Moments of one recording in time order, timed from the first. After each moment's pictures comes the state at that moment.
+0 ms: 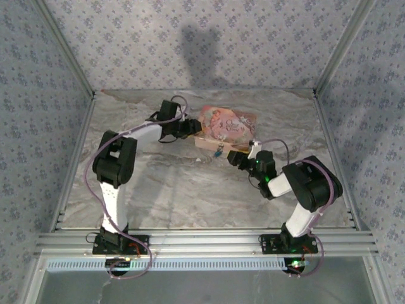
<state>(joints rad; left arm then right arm) -0.41 2.05 1.41 -0.15 0.55 -0.66 0.36 1.71 0.36 1.05 -0.25 0.59</state>
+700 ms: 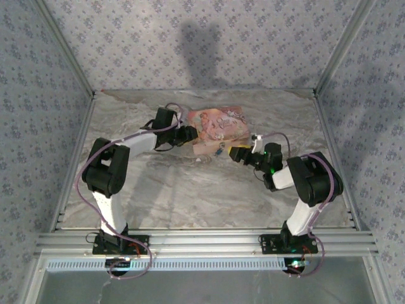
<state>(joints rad) -0.42 1.91 1.21 -0.10 0.50 -0.71 0.25 1.75 0.43 1.05 -0.55 0.54</state>
